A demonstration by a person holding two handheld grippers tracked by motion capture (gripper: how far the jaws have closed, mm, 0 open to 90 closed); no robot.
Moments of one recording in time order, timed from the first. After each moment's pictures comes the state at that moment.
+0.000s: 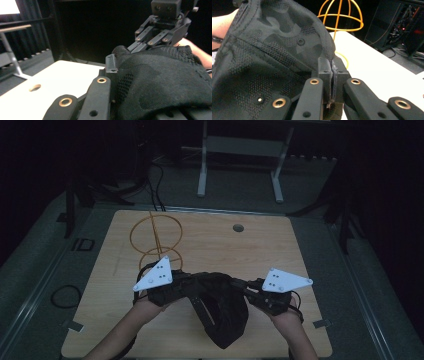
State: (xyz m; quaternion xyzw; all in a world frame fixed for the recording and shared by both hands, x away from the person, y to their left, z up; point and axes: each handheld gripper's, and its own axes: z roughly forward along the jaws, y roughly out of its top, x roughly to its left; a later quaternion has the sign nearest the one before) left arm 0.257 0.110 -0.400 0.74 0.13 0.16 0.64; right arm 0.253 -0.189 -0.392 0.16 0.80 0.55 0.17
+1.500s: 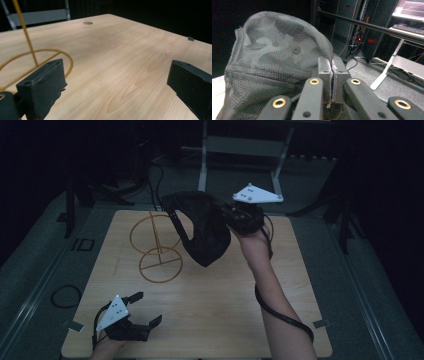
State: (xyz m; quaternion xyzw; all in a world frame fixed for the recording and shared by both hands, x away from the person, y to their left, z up) left arm 0.201 0.214 -0.529 0.73 0.33 0.22 0.55; right arm 0.376 -0.105 -0.291 0.26 0.74 0.55 0.26
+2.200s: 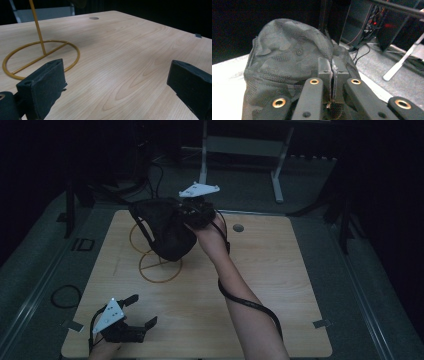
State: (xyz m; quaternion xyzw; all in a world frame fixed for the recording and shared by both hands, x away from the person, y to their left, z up) left arm 0.201 0.226 -0.541 0.72 0.35 0.22 0.55; right arm 0.411 -0.004 -0.321 0.26 0.80 0.50 0.23
